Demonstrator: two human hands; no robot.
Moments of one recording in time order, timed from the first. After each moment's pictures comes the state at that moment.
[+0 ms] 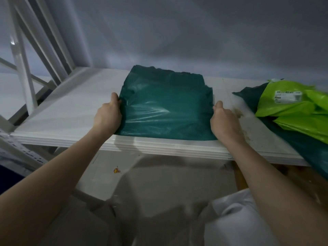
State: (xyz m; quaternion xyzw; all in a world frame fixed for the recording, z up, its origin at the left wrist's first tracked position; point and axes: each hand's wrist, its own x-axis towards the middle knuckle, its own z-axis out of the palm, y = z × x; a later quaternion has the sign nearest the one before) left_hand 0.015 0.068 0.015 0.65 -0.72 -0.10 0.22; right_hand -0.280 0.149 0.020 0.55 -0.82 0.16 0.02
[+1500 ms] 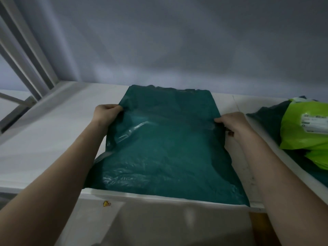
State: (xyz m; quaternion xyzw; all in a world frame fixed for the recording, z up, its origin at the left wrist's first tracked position) left_hand -0.017 -0.058 0.008 0.66 -0.46 -0.45 0.39; right_hand -0.332 0.025 0.021 0.30 -0.81 0.37 -0.35
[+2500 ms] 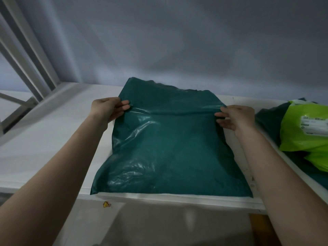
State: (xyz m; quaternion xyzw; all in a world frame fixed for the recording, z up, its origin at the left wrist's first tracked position) left_hand -0.016 -0.061 0.027 0.56 -0.36 -0.57 0.48; right_hand -0.326 0.028 0.038 0.25 -0.72 0.55 -0.36
